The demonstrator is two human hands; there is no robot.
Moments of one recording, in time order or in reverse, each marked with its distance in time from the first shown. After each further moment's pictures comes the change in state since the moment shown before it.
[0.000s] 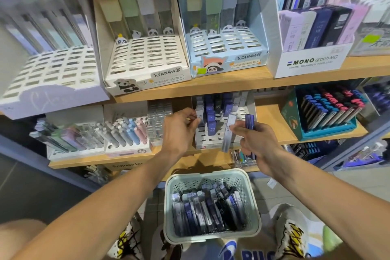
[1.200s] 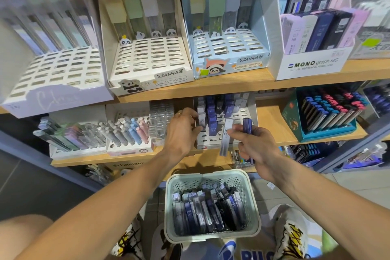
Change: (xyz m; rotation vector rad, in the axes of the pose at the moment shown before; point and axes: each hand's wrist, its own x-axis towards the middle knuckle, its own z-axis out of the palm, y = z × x) left_hand 0.002 -0.001 0.001 0.161 -0.109 -0.028; right_hand -0.002 0.007 0.003 -0.029 -0.027 0.008
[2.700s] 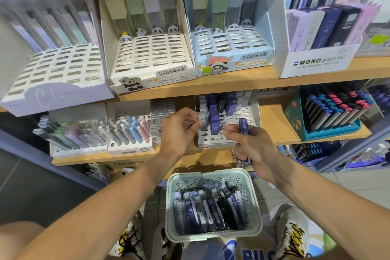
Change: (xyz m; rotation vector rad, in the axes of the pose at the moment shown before) left_hand -0.014 0.004 -0.015 -0.392 0.080 -0.055; right_hand 0.000 0.001 0.012 0.009 0.011 0.040
